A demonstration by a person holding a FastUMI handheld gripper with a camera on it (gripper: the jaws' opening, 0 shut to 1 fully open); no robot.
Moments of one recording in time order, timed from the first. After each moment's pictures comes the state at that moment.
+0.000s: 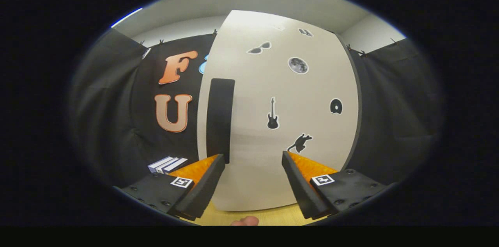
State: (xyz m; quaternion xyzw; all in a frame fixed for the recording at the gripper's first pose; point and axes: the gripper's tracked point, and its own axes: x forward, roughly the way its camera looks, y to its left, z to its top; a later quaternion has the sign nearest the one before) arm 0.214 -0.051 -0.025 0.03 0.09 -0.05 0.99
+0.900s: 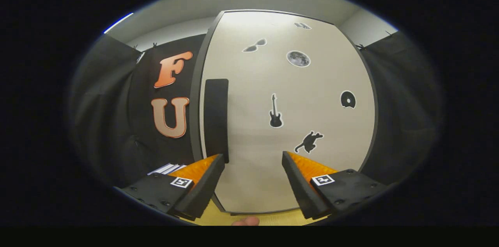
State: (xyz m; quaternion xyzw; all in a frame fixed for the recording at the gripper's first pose) arm 0.241 -0.053 -0.040 0.05 0.10 -0.05 0.99
